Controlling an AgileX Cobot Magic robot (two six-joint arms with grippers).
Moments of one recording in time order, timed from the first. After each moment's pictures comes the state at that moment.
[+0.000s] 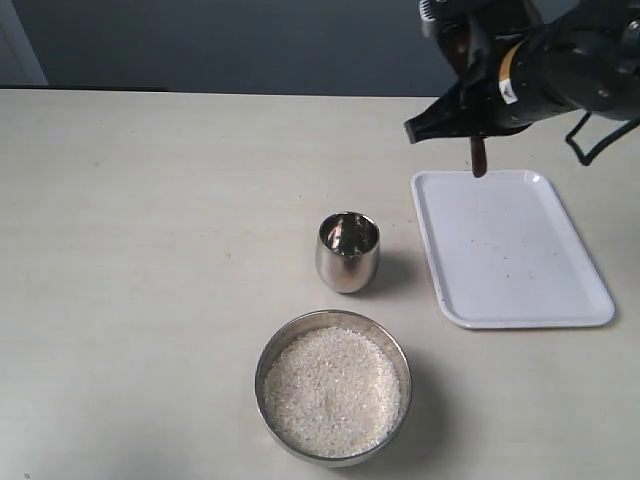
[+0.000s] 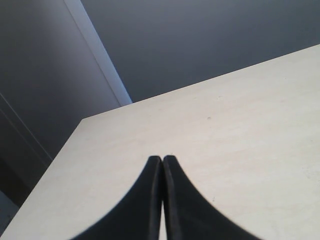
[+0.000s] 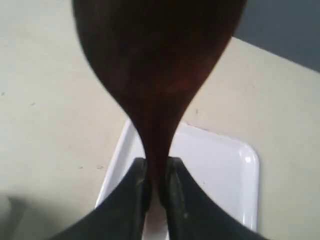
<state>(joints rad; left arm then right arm) -0.09 0.00 0.00 0.31 0.21 0.03 0.59 1.58 -1.07 -0.63 0.48 0.55</state>
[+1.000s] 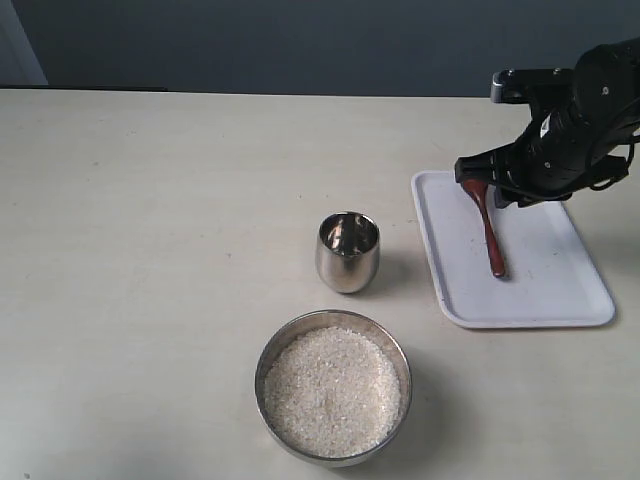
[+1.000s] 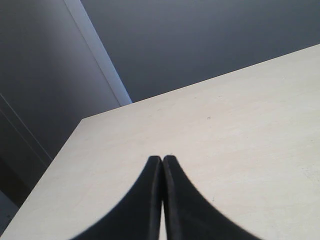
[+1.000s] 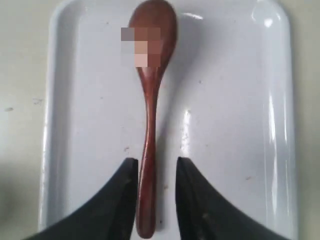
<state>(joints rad) -0.09 0.00 0.00 0.31 0.21 0.03 0.34 1.80 -1.08 -0.11 0.54 0.25</state>
